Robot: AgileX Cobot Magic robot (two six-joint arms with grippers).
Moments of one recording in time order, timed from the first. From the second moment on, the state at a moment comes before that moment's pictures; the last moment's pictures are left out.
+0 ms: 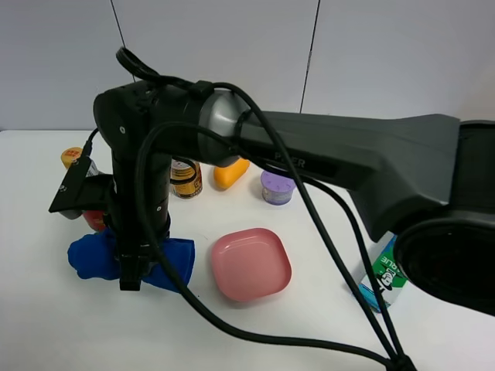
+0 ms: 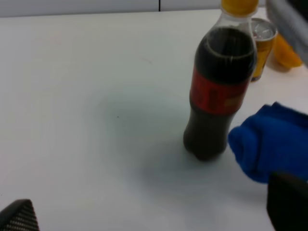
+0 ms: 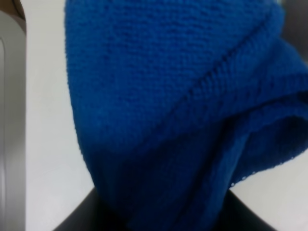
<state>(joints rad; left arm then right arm) 0.07 -0.01 -0.51 -0.04 1.06 0.05 1.05 2.23 -1.94 0.21 1.18 -0.63</state>
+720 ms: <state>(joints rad) 0.07 -0.01 -0.51 -0.04 1.06 0.05 1.13 2.32 -1.94 0.18 1.12 -0.63</state>
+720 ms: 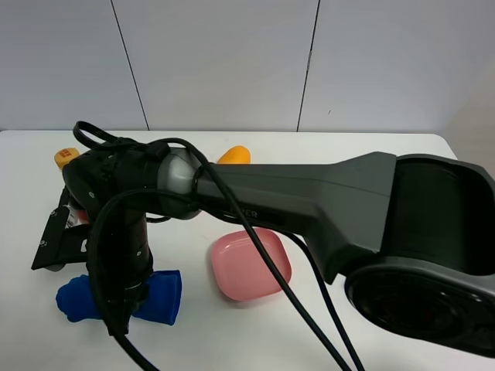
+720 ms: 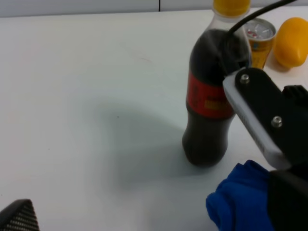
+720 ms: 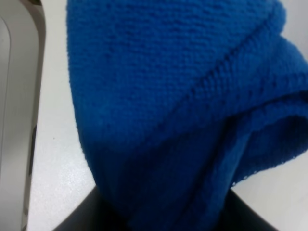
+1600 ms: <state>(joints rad) 0.07 -0.01 -0.51 -0.04 1.06 0.05 1.13 2.40 -1.94 0.18 1.13 -0.62</state>
